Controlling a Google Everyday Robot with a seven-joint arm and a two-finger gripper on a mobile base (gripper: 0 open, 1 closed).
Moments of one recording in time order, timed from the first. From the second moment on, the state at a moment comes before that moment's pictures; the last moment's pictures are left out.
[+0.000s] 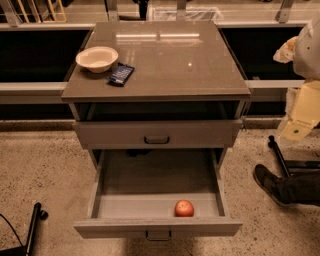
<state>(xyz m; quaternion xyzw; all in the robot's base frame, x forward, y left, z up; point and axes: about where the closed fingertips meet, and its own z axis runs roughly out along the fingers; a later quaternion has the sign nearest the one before) 0.438 -0.216 0.978 -0.60 0.78 -0.04 0.16</state>
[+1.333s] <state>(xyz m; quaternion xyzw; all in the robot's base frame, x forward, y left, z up) 0.455 -0.253 0.793 -0.56 0.81 0.09 0.15</state>
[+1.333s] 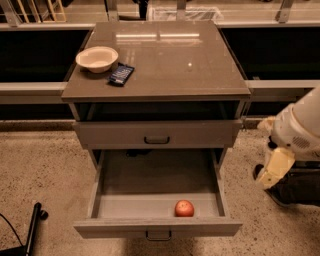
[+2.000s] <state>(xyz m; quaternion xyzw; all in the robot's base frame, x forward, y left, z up) 0.461 -0.243 0.733 -0.59 0.78 0.14 0.15</state>
